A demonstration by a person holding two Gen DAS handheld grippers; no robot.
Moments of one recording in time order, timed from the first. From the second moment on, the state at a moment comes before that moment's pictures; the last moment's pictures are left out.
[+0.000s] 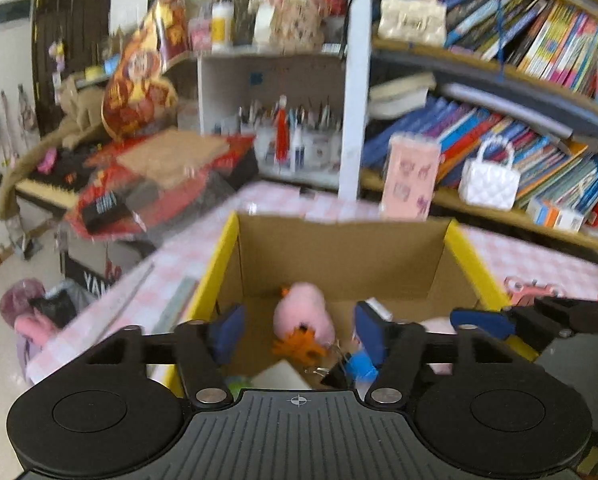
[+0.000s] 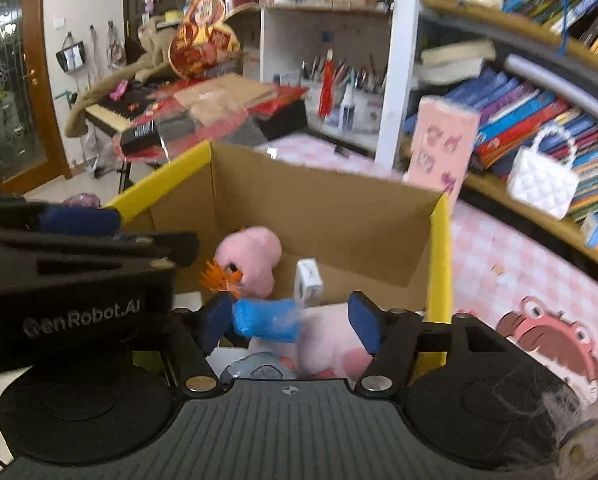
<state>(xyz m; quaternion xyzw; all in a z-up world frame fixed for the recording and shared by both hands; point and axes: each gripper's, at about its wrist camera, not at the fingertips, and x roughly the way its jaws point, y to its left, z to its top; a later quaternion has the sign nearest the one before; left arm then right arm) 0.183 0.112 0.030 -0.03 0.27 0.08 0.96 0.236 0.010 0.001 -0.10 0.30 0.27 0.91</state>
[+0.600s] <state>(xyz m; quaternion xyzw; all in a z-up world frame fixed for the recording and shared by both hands) 0.086 0.091 0.056 -0.02 0.22 0.02 0.97 0.115 -0.076 0.029 -0.01 0.27 0.10 0.96</state>
